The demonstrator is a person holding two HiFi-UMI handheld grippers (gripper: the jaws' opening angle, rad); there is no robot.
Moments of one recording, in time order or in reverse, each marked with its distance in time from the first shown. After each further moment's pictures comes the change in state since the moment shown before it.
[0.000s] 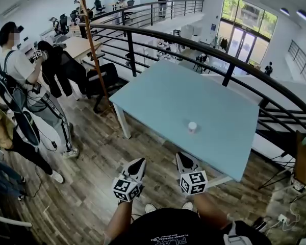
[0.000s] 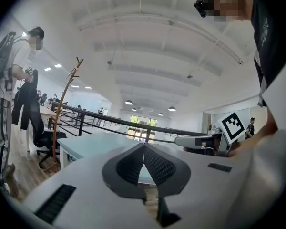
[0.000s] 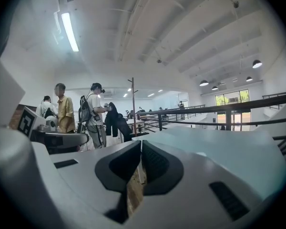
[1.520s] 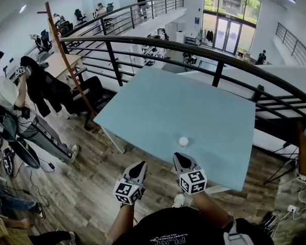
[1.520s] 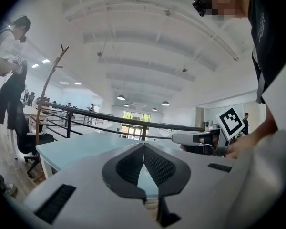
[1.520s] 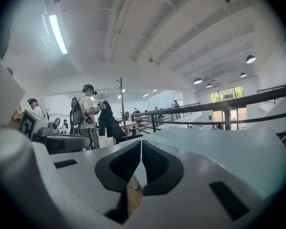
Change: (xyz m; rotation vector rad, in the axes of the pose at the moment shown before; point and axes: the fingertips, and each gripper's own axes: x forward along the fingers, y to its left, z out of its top) left arm 0.143 0.016 0.011 0.037 0.064 -0.092; right arm 0.076 -0.104 0.026 0.058 -0.010 -0.037
